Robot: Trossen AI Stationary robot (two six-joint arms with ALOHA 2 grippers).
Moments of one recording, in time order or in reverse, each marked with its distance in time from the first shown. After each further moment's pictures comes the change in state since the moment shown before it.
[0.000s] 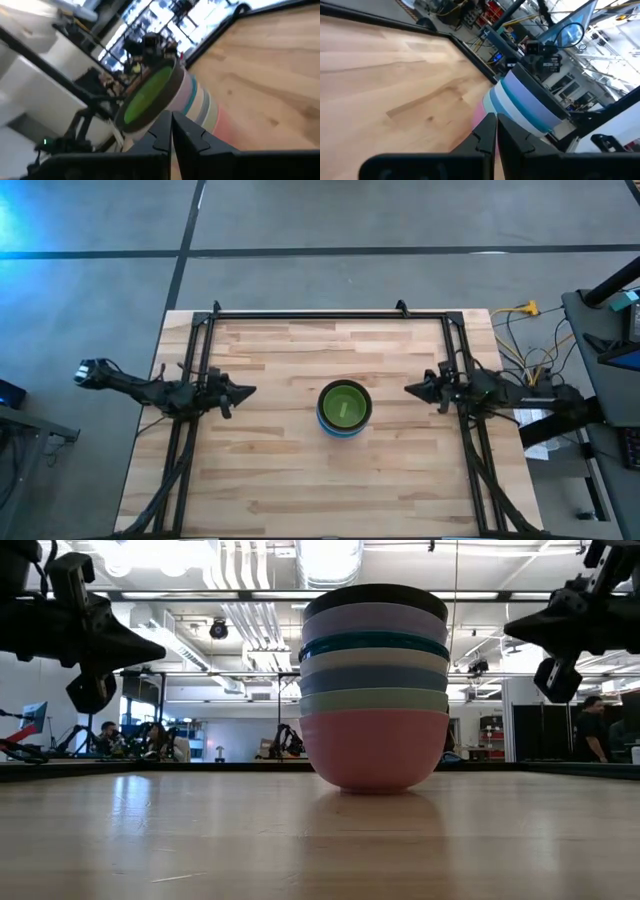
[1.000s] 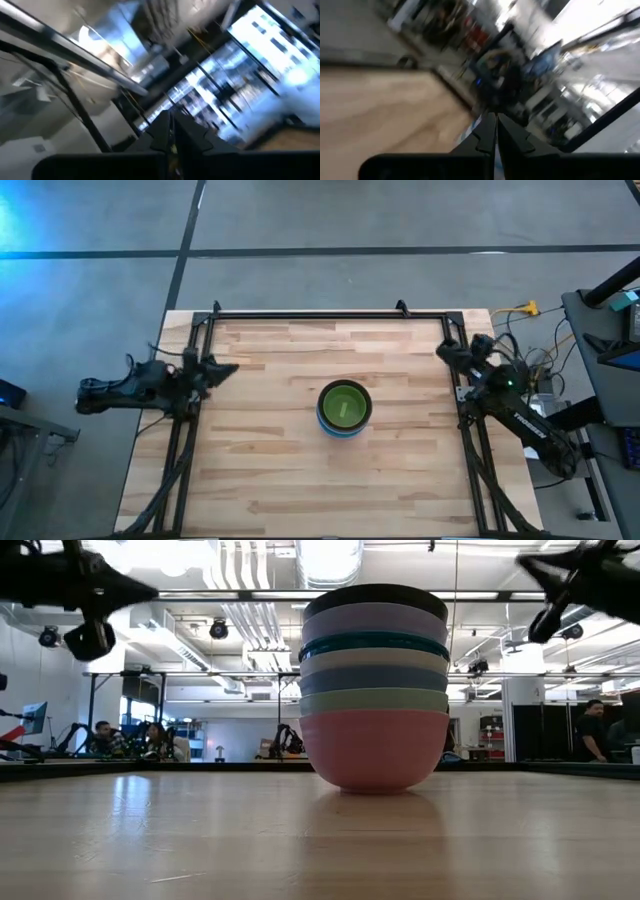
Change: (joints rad) left arm 0.267 -0.169 0.246 -0.230 0.241 0.053; right arm -0.766 -0.019 0.013 0.592 -0.576 0.269
